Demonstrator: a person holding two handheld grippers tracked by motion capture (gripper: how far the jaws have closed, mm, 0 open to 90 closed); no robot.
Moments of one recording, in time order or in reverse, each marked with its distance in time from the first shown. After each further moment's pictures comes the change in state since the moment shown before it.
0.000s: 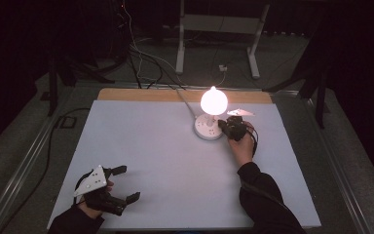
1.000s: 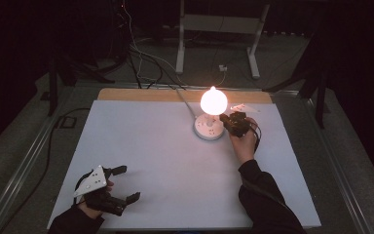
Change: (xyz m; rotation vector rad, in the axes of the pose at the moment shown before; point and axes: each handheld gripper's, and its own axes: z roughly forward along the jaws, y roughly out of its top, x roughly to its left) left arm -0.001 0.000 0.000 -0.003 -0.001 0.005; right arm 0.004 0.018 -0.020 -0.083 0.002 0.008
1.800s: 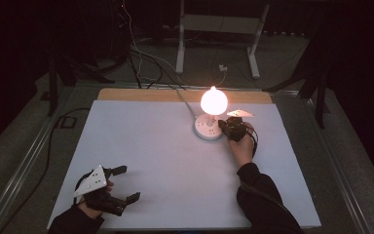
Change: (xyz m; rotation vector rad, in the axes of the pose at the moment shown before) left arm 0.000 0.000 0.000 0.004 -0.002 0.000; right arm -0.001 -0.022 0.017 0.073 -0.019 -0.020
